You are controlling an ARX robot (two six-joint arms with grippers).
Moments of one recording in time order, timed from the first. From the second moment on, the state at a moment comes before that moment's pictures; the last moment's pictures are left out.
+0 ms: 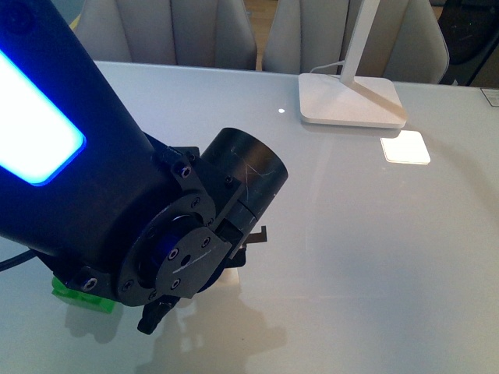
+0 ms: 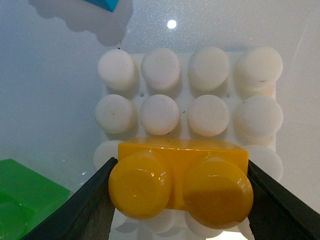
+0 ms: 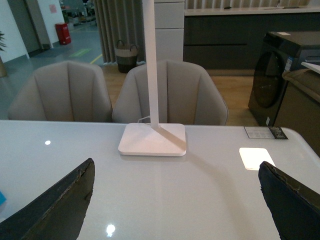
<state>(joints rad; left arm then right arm) -0.68 2.30 1.02 0.09 -0.46 -0.69 0.00 0.00 0.01 0.00 0.00 0.01</state>
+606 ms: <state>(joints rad) -0.69 2.32 1.02 0.10 -0.47 -0.68 0.00 0.00 0.01 0.00 0.00 0.01</state>
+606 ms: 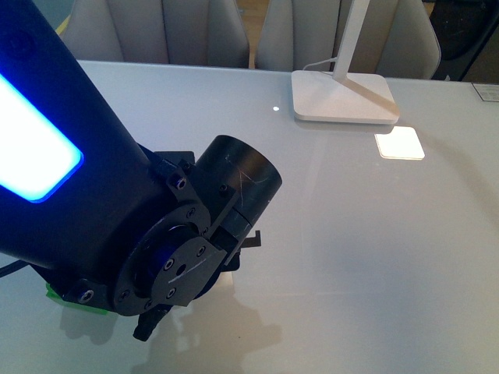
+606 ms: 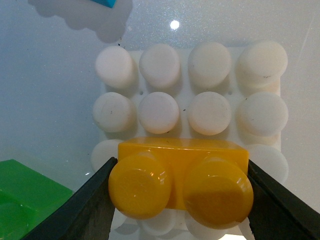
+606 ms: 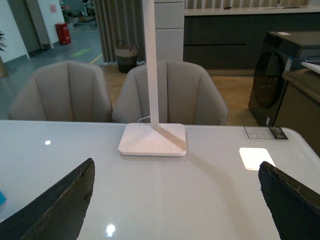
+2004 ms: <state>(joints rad) -0.43 1.66 0.74 0.28 -0.26 -0.28 0.00 0.00 0.01 0.00 0.00 0.01</state>
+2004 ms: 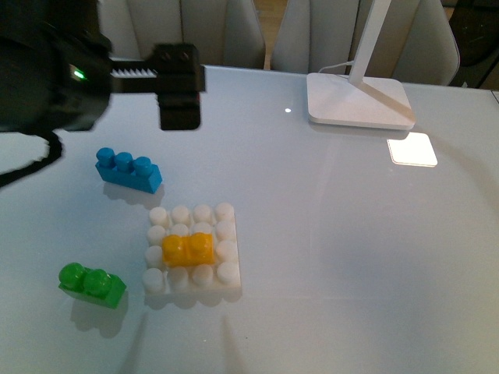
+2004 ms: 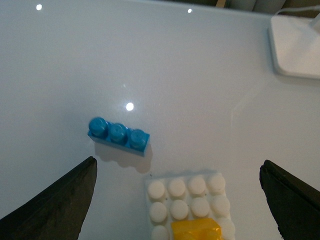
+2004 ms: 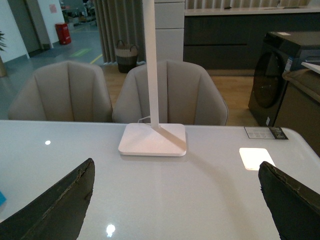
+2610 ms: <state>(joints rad) -0.21 1.33 0.20 1.12 -0.20 -0.02 0.00 0.00 0.01 0.00 0.00 0.01</state>
